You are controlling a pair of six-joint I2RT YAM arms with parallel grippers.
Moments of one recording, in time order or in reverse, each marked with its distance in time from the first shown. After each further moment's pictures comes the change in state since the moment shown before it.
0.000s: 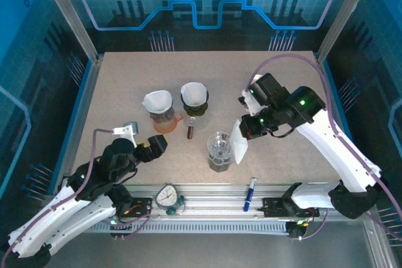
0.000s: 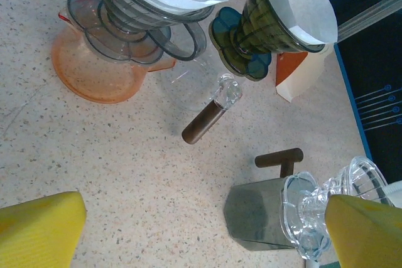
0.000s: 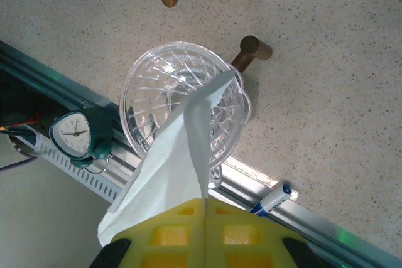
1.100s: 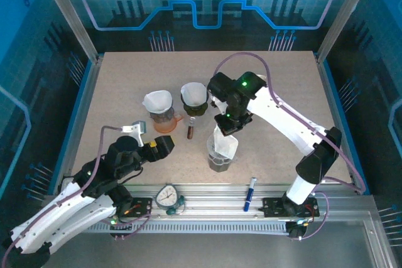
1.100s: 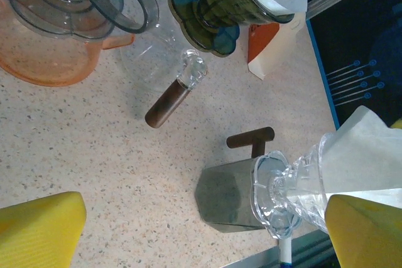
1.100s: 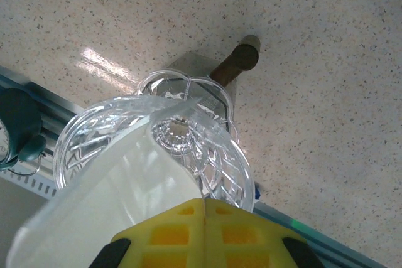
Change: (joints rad) left arm 0.002 0.051 -0.031 0.113 0.123 0.000; right arm 0.108 0.394 0.169 -0.086 0.131 -0.062
